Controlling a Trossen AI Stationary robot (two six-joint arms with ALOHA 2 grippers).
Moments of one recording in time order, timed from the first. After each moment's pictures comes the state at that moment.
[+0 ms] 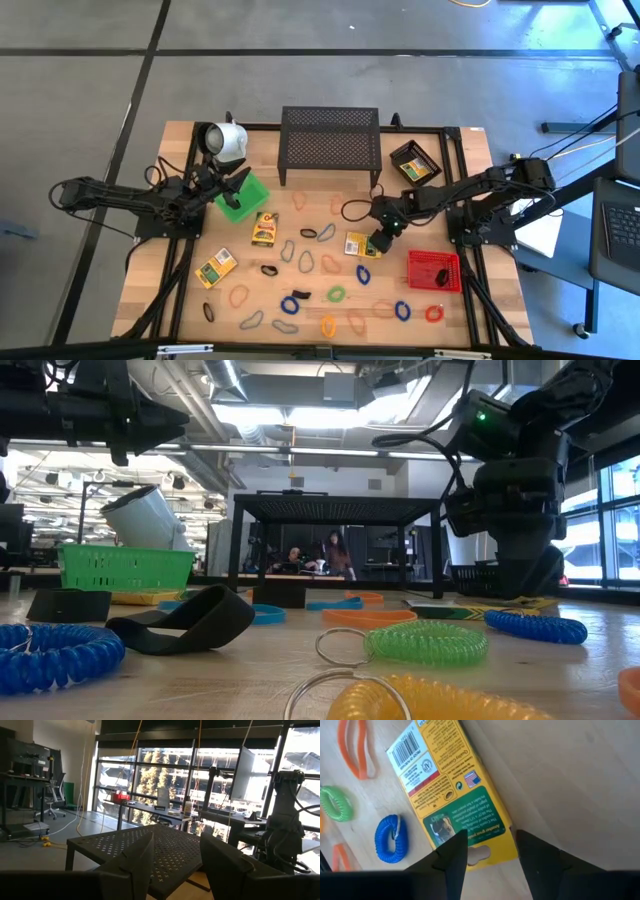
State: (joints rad) left arm -0.01 0.35 0.01 0.62 -0.61 -0.02; right arm 0.06 1.51 0.60 -0.27 -0.28 0.77
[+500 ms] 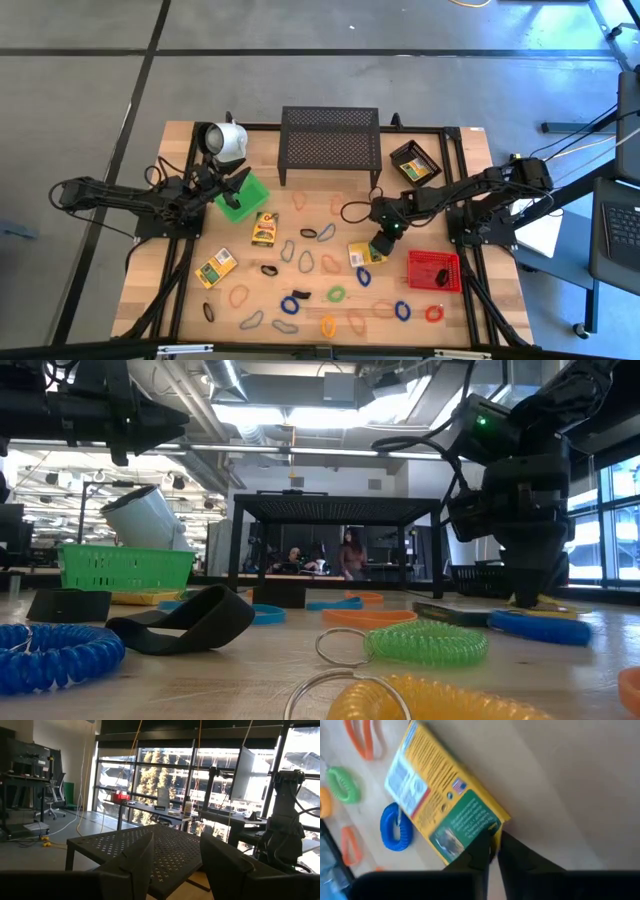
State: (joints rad) left arm -0.01 0.35 0.01 0.62 -0.61 -0.02; right arm 0.06 1.51 0.60 -0.27 -0.36 0.75
